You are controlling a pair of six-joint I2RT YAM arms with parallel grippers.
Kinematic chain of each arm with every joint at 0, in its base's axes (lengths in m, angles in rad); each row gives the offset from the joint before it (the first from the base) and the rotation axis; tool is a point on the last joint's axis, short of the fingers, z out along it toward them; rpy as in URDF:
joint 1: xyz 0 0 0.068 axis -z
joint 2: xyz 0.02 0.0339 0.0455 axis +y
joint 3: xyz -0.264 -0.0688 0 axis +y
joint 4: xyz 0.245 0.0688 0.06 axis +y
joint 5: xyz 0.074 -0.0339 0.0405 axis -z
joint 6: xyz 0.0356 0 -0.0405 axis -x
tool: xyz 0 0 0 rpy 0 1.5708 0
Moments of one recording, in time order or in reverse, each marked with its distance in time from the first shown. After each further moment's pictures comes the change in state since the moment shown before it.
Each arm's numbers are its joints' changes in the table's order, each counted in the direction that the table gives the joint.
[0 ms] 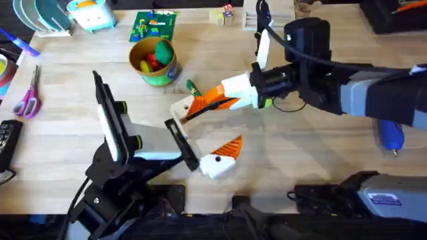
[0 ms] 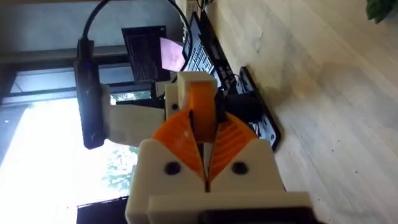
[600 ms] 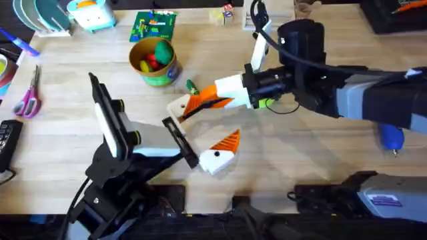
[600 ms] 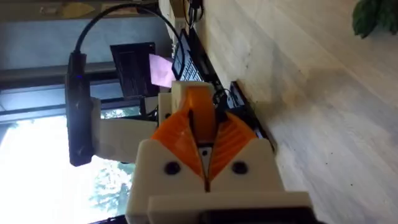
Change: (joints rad) left arm -0.004 0.000 0.000 0.004 -0.053 0.029; right arm -0.052 0.000 0.000 -0.024 0.123 -0.029
